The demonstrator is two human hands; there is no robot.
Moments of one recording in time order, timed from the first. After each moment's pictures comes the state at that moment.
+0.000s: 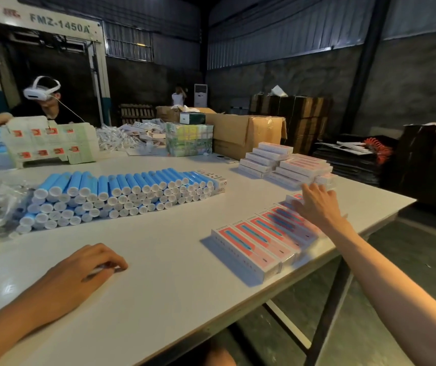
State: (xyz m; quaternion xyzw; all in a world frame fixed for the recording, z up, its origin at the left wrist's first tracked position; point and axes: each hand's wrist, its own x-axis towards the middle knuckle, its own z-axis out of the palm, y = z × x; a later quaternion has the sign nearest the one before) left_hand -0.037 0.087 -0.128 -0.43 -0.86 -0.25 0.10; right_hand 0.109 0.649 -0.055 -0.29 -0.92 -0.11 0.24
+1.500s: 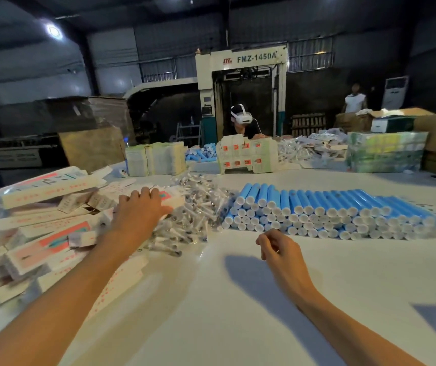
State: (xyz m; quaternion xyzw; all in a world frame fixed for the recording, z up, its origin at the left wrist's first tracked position) left_hand -0.054 -0.098 0.004 0.10 -0.96 0.19 0.19; right_hand -0.047 0.217 -0.103 0.14 -0.80 0.55 0.18
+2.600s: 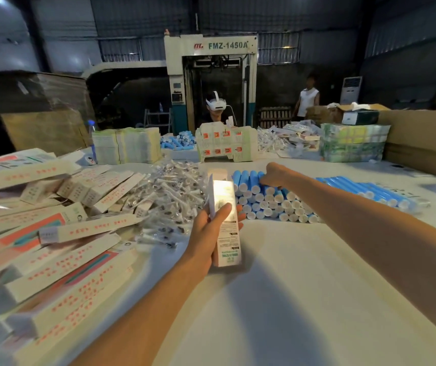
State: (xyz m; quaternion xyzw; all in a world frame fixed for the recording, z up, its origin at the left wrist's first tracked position) left_hand -0.050 0.032 -0.078 -0.09 -0.57 -0.82 0.05; right_hand -0.214 0.219 0.015 -0.02 -0.99 0.15 0.03
